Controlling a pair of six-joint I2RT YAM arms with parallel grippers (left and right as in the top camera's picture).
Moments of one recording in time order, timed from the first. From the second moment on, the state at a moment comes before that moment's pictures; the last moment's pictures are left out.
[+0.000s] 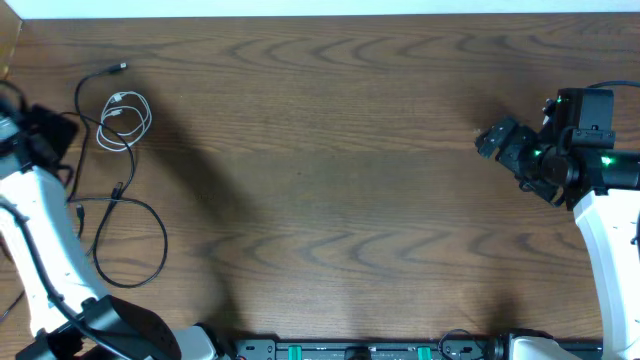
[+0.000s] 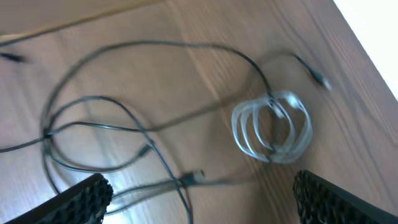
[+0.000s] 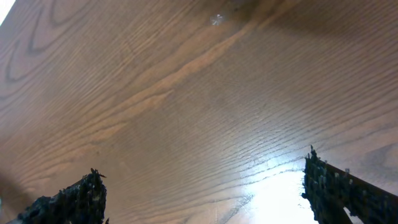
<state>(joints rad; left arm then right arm) 0.59 1.53 1.43 -0.78 -0.15 -0.47 -0.06 1.33 1.16 -0.90 -0.19 0.57</state>
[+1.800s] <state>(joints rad) -0.09 1.53 1.42 -0.92 -0.03 -0.01 -0.06 1.33 1.16 -0.87 -0.19 0.19</state>
